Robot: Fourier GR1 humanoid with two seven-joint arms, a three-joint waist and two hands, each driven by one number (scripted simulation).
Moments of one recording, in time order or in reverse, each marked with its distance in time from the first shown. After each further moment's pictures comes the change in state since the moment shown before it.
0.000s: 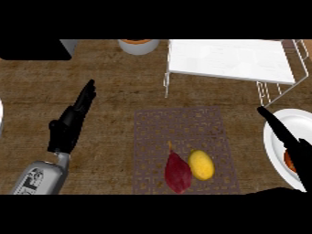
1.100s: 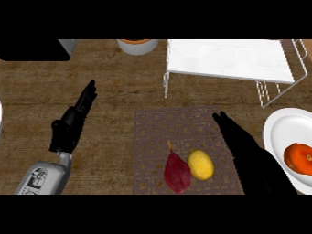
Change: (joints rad) left arm 0.008 -0.057 0.061 0.021 -0.065 -0.052 -0.008; right arm -0.221 0.245 0.287 -0.097 0.336 0.178 0.456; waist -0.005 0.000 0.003
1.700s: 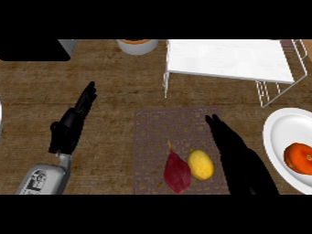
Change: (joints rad) left arm 0.017 -0.025 0.029 -0.013 -0.030 -0.031 0.000; right arm 0.050 0.102 0.014 0.092 0.112 0.011 -0.043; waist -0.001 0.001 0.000
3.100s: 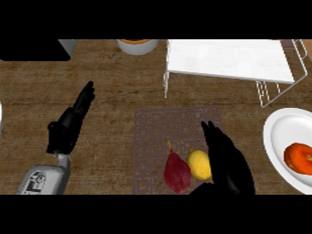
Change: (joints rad) left arm 0.013 -0.057 0.076 -0.024 -0.069 -0.068 0.017; right arm 0.087 0.117 -0.043 0.242 0.182 0.017 -0.127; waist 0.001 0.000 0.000
